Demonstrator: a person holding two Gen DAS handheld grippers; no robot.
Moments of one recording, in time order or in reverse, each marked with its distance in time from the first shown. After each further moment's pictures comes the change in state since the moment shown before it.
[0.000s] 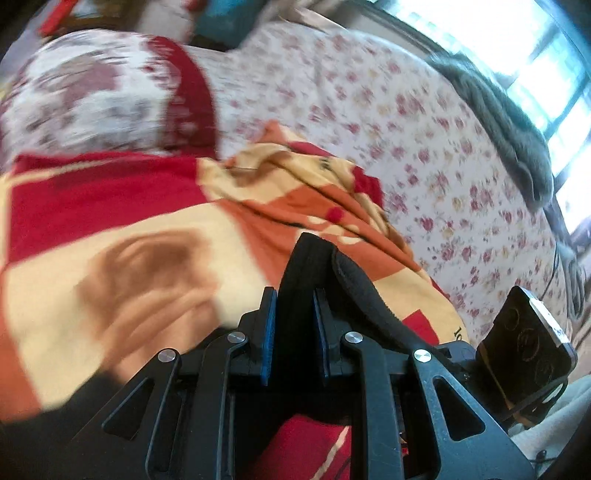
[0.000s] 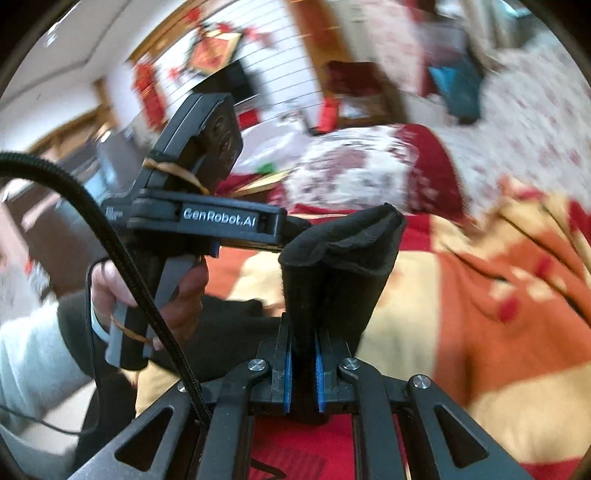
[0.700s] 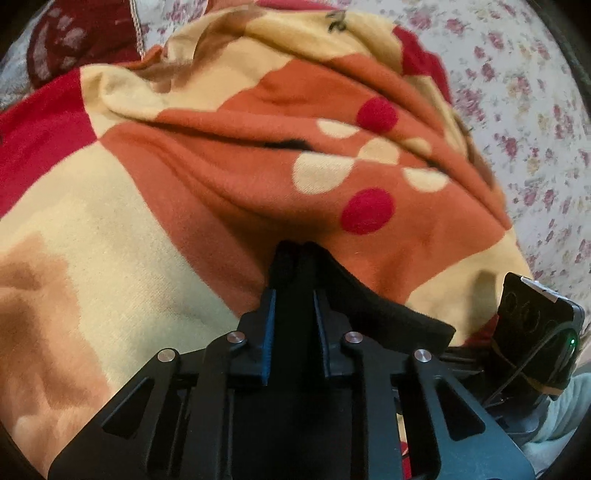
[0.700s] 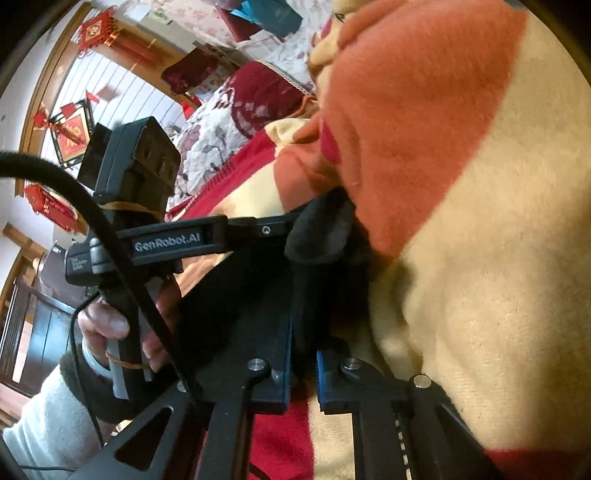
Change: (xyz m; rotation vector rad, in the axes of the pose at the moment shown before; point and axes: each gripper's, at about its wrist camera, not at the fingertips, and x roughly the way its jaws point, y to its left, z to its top) left arm 0.215 -0.020 0.027 0.151 0.387 -0.006; right arm 0.013 -0.169 -0.091 0.687 0.046 -0.091
